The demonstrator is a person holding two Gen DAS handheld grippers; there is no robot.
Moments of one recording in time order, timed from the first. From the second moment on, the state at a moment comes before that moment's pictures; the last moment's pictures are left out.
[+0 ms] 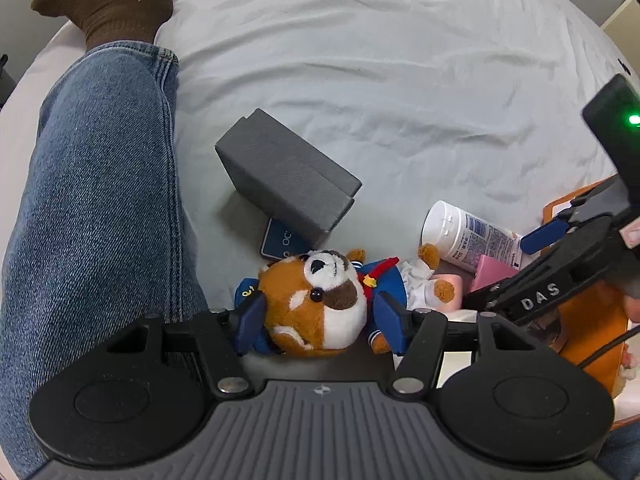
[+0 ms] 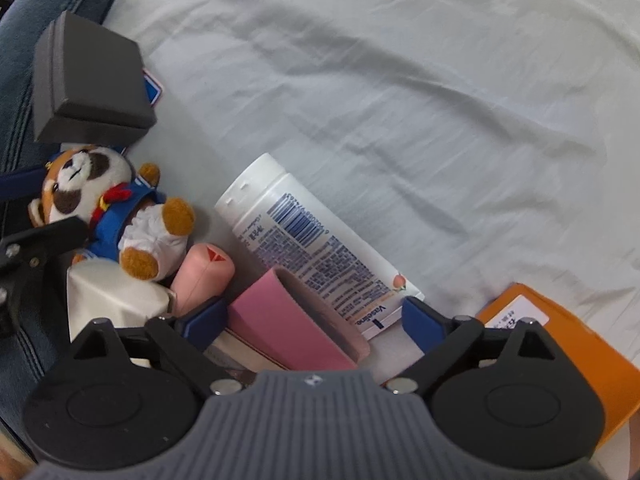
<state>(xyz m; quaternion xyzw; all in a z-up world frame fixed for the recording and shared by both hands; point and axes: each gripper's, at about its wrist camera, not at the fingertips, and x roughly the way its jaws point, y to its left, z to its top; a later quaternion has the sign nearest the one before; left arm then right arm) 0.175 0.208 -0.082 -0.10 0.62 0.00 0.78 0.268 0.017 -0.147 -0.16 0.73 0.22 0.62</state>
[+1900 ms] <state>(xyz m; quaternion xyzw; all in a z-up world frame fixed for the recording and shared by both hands) 0.143 0.235 -0.079 -0.35 0.57 0.11 0.73 0.263 -0.019 -0.088 0.07 0.59 0.26 0.76</state>
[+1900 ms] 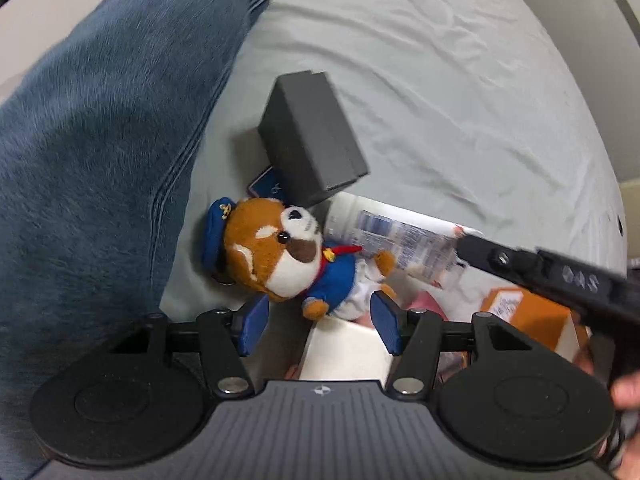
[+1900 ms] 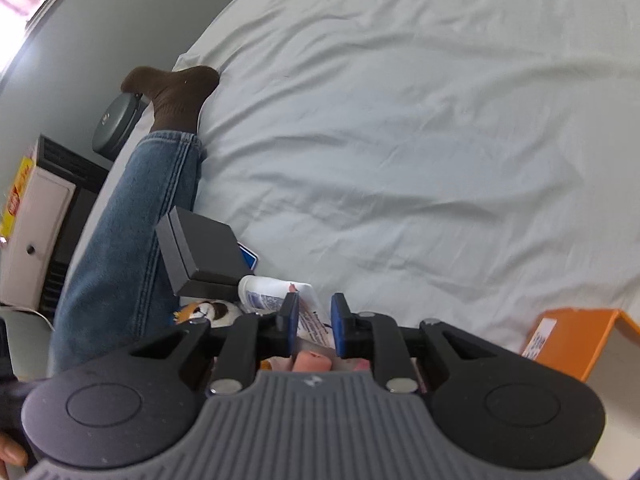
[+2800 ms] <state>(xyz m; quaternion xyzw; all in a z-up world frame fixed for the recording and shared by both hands) 0.123 0.241 -0.111 -0.44 0.52 0.18 0.71 0.242 -0.017 -0.096 0.05 0.53 0.32 0.78</state>
